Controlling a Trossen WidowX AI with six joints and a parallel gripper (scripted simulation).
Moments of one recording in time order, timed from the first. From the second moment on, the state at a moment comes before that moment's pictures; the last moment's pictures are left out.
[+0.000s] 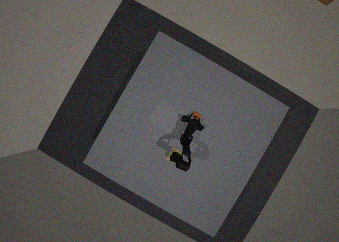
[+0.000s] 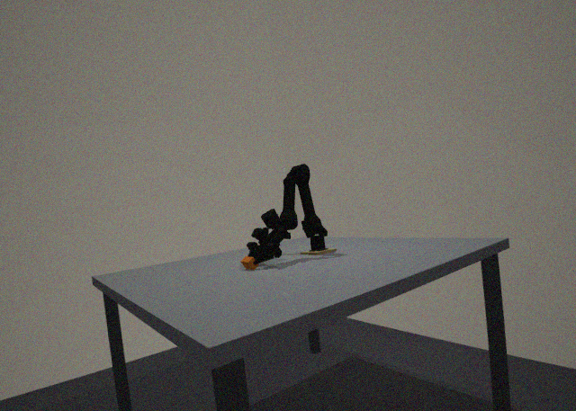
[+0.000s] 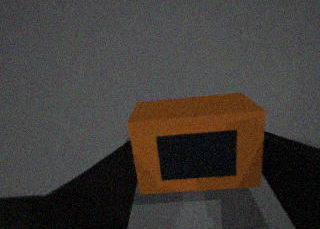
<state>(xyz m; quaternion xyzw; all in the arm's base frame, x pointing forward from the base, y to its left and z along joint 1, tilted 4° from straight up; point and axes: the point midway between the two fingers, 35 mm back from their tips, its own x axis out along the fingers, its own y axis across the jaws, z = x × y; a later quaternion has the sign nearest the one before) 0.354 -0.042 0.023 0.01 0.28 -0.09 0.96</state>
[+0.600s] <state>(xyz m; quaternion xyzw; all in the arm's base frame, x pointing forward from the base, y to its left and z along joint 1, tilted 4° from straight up) 0.338 -0.041 0.026 0.00 0.22 -0.10 0.97</state>
